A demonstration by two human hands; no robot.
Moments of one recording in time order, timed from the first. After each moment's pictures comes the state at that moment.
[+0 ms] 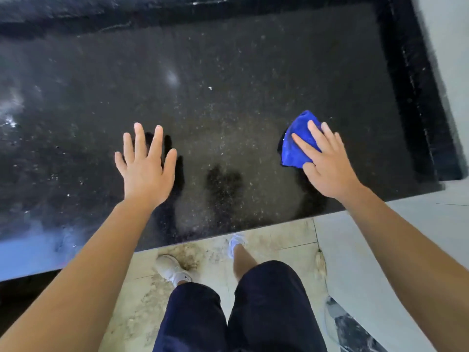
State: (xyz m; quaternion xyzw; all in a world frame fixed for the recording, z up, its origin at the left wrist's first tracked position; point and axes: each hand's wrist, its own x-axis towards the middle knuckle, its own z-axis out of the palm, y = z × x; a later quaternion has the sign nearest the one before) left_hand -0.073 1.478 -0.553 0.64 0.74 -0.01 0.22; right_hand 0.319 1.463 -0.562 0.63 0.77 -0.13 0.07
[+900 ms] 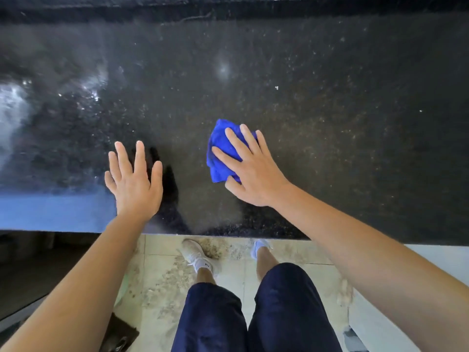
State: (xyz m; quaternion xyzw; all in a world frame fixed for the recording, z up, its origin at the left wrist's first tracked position) left_hand -0.174 1.420 -0.554 0.51 0.84 -0.01 0.17; right_hand 0.090 1.492 -0.579 0.40 0.91 -0.15 0.02
